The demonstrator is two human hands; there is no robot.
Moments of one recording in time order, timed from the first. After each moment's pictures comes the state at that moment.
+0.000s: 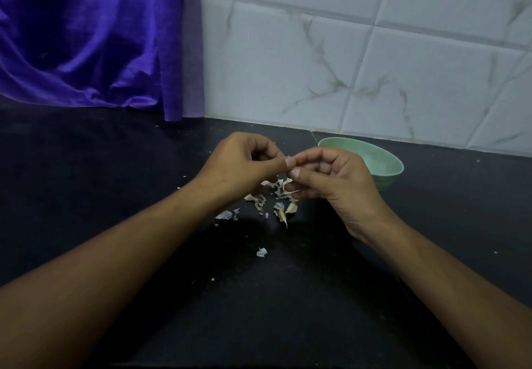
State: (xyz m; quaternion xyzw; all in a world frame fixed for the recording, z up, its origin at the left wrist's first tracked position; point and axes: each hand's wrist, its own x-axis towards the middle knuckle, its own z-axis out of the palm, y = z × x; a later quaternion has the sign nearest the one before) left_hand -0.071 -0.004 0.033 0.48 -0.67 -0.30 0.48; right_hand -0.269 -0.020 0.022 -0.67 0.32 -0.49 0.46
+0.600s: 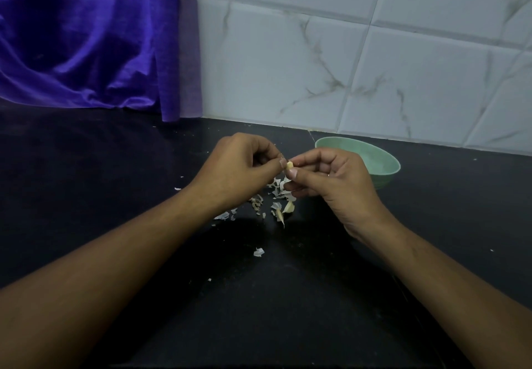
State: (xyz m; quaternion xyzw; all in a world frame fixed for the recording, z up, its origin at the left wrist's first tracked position) left_hand -0.075 0.000 0.034 0.50 -0.72 -0.15 0.46; right_hand -0.269 -0.023 0.020 -0.67 0.33 -0.50 0.43
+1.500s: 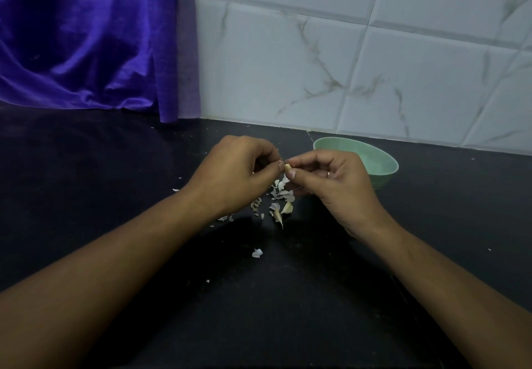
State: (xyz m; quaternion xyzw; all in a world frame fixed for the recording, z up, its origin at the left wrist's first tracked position) left_hand -0.073 0.001 0.034 0.49 -0.76 -0.05 0.42; right_hand -0.271 -0.030 0.016 -0.70 0.33 -0.50 0.38
